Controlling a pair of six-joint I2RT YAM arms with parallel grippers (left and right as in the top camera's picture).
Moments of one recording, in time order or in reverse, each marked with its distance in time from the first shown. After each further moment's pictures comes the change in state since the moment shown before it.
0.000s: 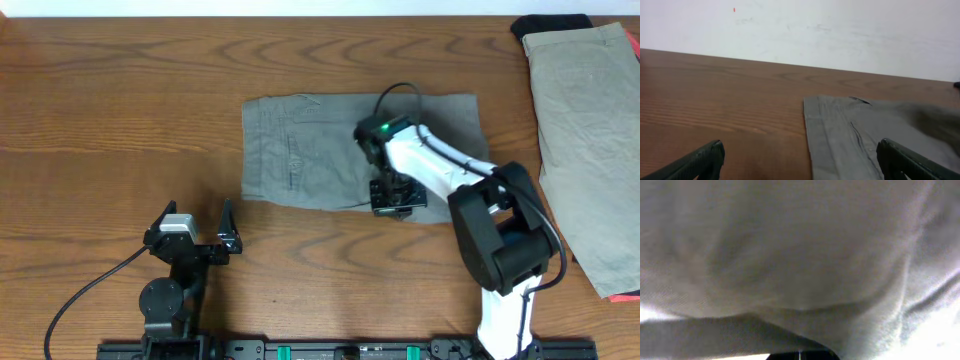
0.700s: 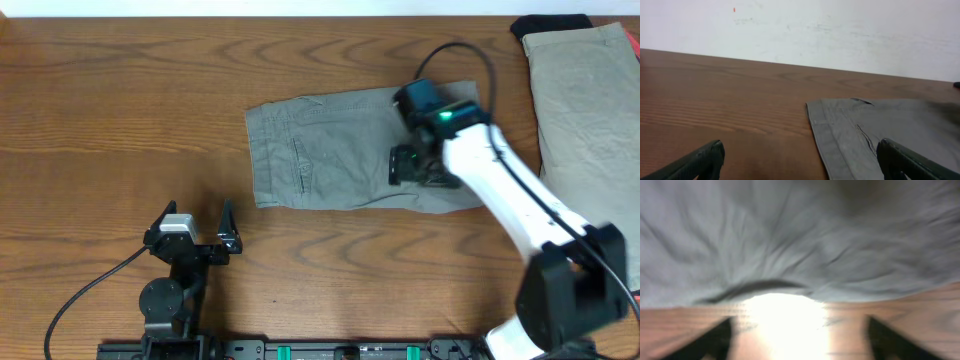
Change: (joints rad) left arm 0.000 0.000 0.000 0.000 0.000 0.000; right arm -0.126 -0.343 -0.008 0.070 0.031 -0.029
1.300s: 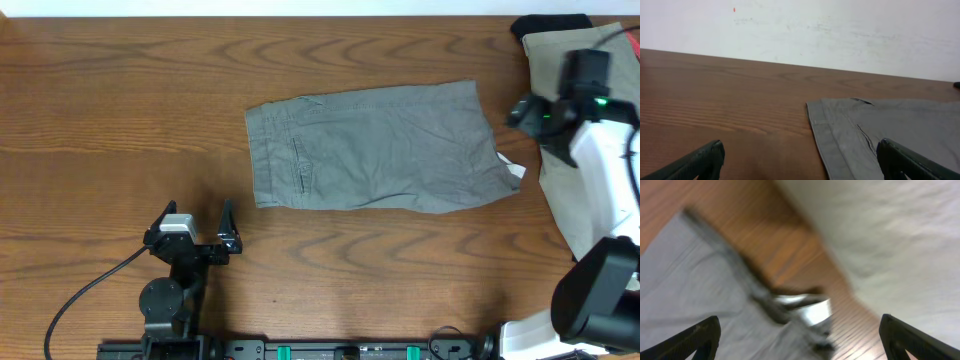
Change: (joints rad) left arm 0.000 0.000 0.000 0.000 0.000 0.000; right arm -0.599 -0.030 0.000 0.283 0.058 -0.036
